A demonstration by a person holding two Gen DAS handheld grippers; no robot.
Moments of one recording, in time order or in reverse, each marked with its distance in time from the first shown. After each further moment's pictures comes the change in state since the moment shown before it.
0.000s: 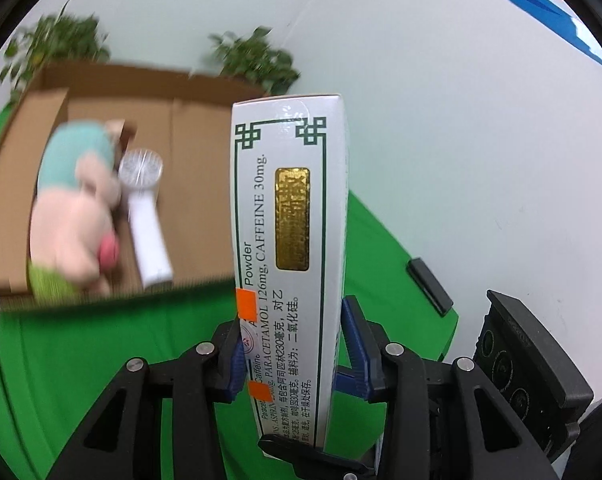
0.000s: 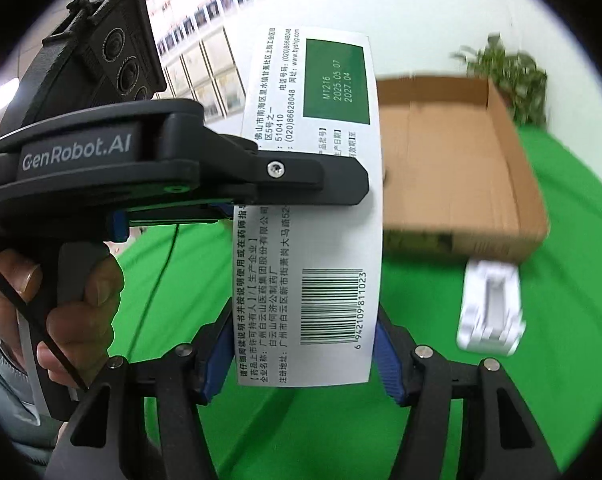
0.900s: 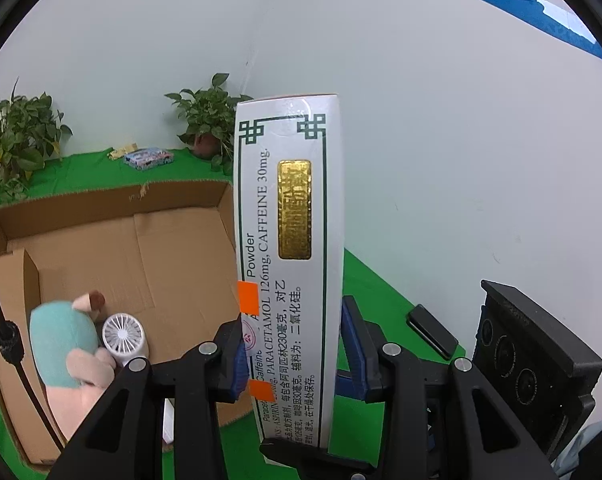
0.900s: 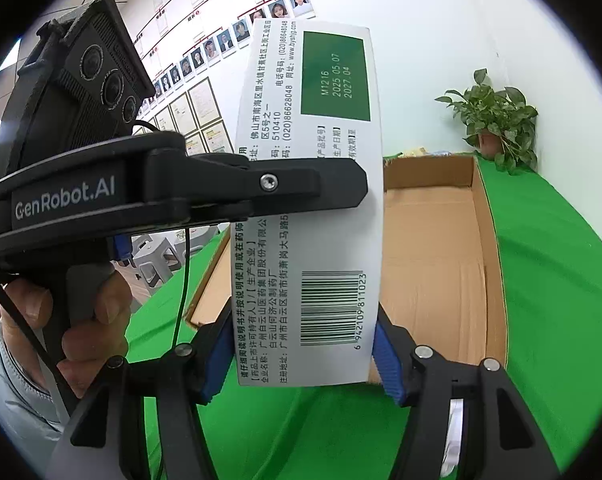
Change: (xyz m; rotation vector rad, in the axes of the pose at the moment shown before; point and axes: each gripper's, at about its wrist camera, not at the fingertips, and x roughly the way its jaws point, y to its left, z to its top) left arm 0.023 -0.052 0.148 0.167 -0.081 -0.001; right arm 0.040 -0.042 0.131 0.041 -0.122 -0.010
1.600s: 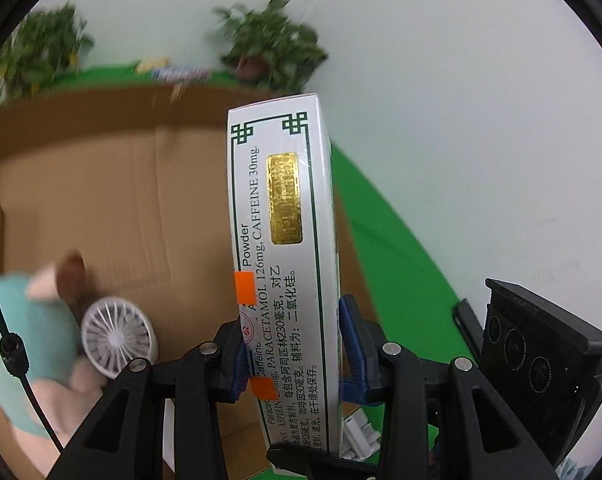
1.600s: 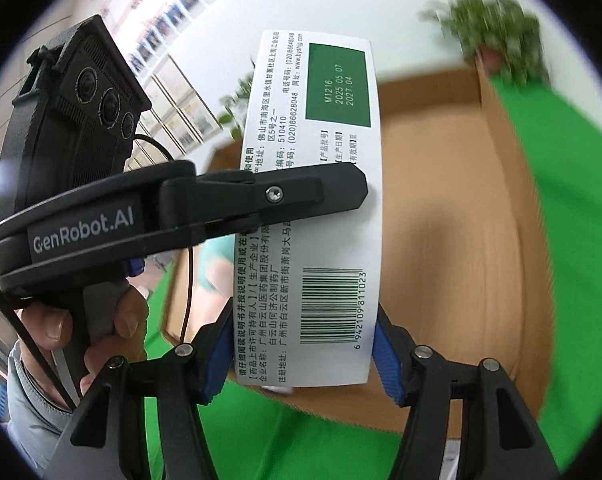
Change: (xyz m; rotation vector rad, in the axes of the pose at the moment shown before) left arm 0.139 0.102 -0.016 -0.212 0.248 0.040; right arm 0.104 -0.077 -0.004 0.222 0.245 0.090
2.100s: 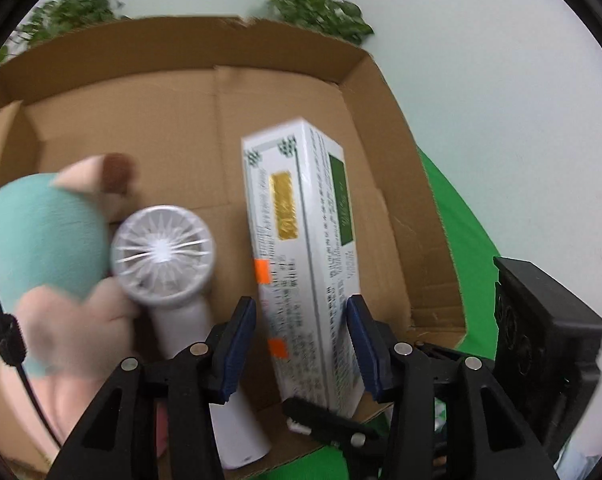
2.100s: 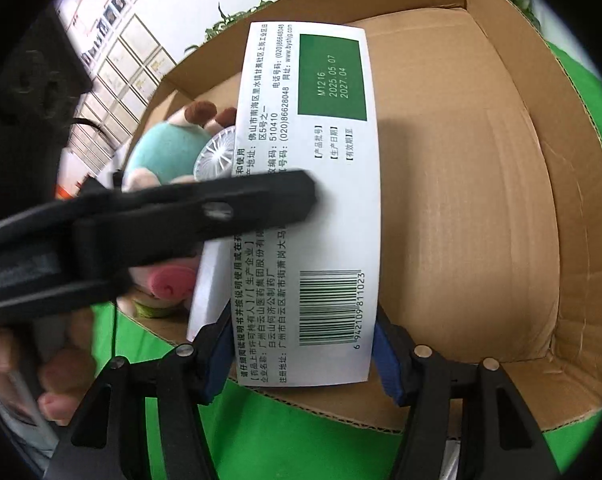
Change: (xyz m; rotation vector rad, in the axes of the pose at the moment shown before) left arm 0.022 0.018 -0.059 -0.012 0.015 0.190; right arm 0.061 -0.021 -0.043 0.007 0.141 -0.101
